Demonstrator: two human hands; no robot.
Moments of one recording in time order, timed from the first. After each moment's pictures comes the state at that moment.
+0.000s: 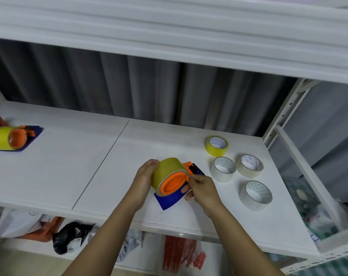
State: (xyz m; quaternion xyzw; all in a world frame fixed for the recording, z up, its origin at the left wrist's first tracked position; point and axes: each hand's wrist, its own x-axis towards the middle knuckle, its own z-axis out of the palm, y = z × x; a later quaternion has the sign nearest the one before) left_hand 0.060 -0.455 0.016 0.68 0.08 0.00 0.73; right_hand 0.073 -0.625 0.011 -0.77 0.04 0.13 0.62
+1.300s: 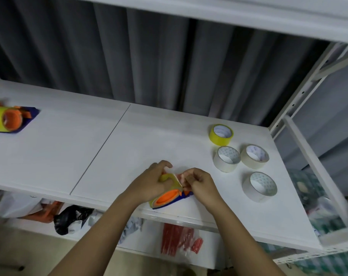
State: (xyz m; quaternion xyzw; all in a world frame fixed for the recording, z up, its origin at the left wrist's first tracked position) left_hand 0.056 -0.451 -0.016 0.90 -0.02 -0.11 0.43; right_hand 0.079 -0.625 -0.028 -0.80 -0.01 0.12 0.59
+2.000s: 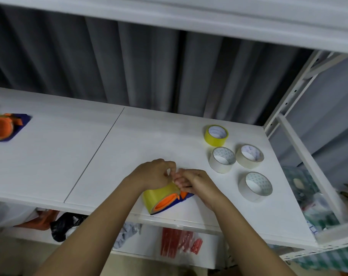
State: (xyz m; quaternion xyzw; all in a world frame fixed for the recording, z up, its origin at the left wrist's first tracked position) left_hand 0.089 -0.464 0.020 0.95 -0.11 -0.14 0.24; right_hand 0.089 -0.629 -0.002 -0.72 0.03 0.25 0.65
